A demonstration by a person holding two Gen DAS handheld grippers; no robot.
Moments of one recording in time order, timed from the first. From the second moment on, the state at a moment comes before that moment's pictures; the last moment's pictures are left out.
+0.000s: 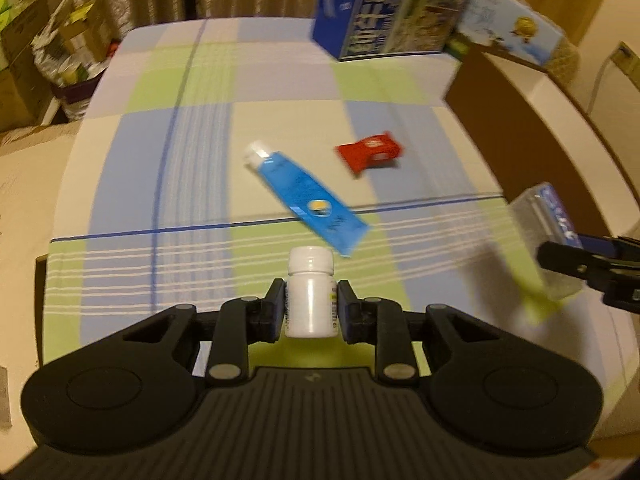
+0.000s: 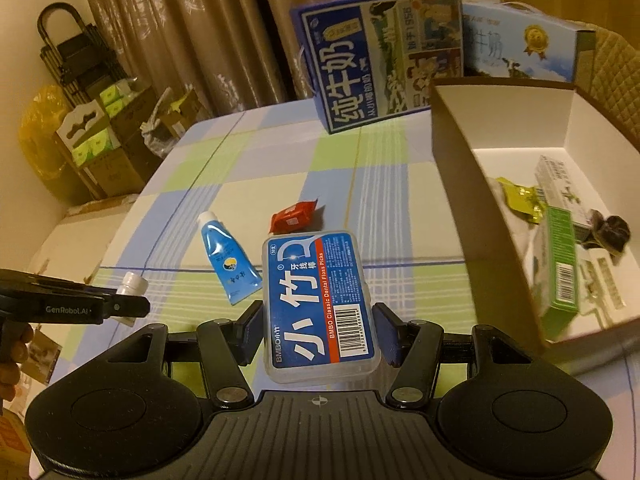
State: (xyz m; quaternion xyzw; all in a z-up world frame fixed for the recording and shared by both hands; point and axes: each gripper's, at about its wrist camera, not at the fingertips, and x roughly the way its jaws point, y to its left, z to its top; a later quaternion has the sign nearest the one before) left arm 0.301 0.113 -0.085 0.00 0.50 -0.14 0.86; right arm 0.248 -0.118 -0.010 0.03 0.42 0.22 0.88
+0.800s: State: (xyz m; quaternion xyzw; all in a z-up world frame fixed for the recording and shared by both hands) left arm 0.261 -0.058 -0.032 0.03 0.44 -0.26 0.86; right arm 0.219 -0.251 0.037 0.06 0.37 0.18 0.91
